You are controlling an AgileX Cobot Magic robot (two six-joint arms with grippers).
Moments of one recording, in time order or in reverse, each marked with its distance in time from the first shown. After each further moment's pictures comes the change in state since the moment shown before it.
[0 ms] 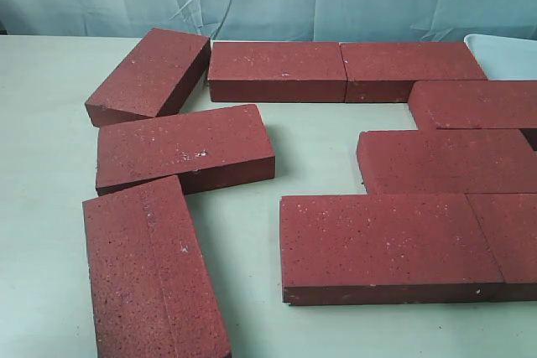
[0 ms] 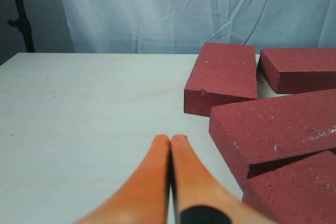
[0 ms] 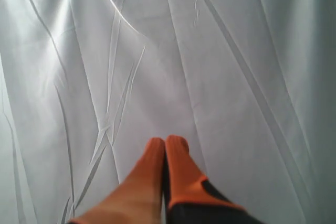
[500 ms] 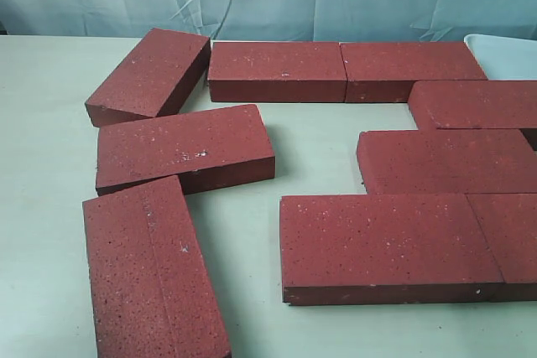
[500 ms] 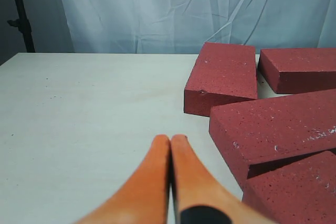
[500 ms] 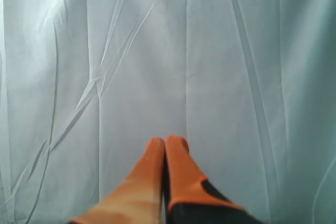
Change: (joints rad) left arm 0.000 0.000 0.000 0.000 0.000 0.000; right arm 0.000 -0.112 0.199 -0.154 -0.047 -0.049
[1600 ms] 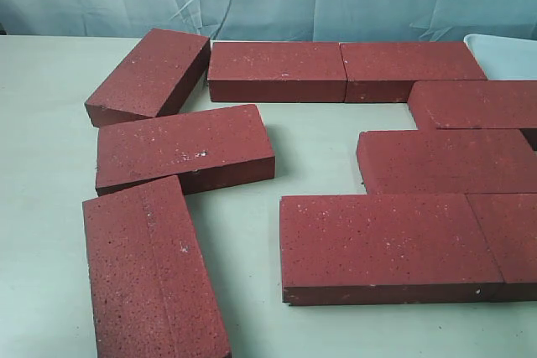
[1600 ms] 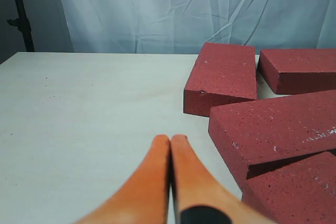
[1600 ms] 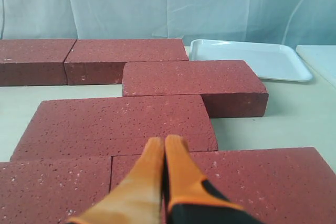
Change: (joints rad) left arm 0.000 0.000 0.000 0.000 0.000 0.000; right arm 0.000 0.000 0.000 0.003 0.622 -0.032
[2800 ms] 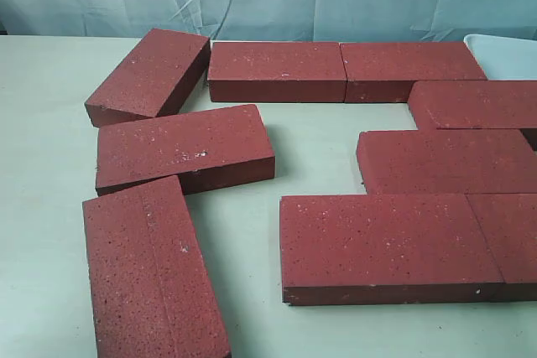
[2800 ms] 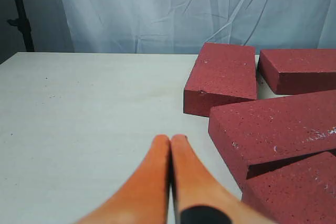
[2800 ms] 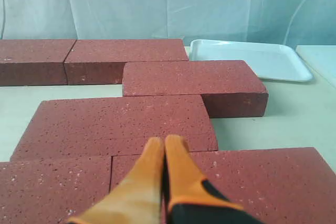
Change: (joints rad) left arm 0.000 0.000 0.000 0.000 0.000 0.000; right arm 0.000 0.000 0.000 0.000 0.000 0.000
